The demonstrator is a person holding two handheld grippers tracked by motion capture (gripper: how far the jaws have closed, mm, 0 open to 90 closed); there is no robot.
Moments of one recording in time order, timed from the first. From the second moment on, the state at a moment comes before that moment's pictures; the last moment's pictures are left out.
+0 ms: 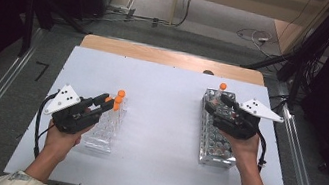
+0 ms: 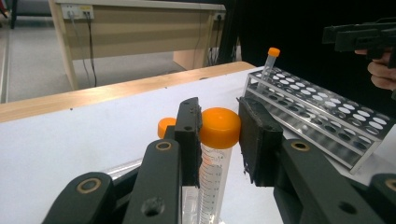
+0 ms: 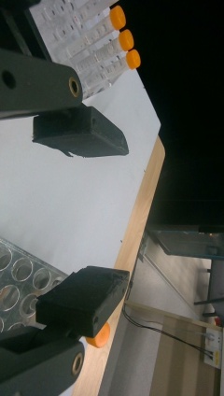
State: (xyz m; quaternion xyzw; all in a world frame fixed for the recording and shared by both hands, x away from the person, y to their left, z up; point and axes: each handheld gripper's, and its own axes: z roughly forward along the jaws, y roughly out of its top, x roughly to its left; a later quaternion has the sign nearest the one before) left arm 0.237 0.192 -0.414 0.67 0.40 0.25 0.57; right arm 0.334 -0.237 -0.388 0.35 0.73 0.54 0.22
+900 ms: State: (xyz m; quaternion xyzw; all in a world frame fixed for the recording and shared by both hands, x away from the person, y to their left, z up) left arm 0.235 0.183 -0.436 0.69 0.40 0.27 0.54; right arm 0.336 -0.240 -0.389 0.35 0.73 0.54 0.22
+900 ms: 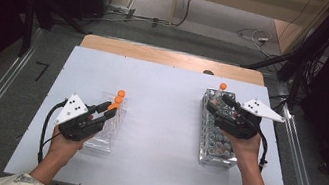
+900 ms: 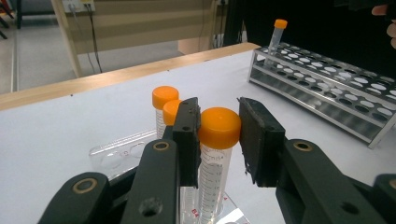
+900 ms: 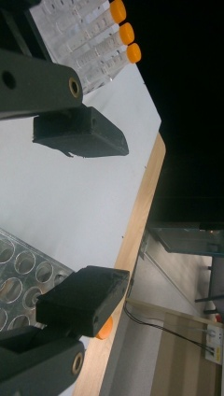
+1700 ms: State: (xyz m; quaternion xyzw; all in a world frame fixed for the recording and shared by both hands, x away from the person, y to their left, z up) left arm 0.236 0.185 -0.433 0.66 0.44 0.28 0.55; right arm 0.355 -0.269 -0.401 0.39 0.72 0.51 0.27
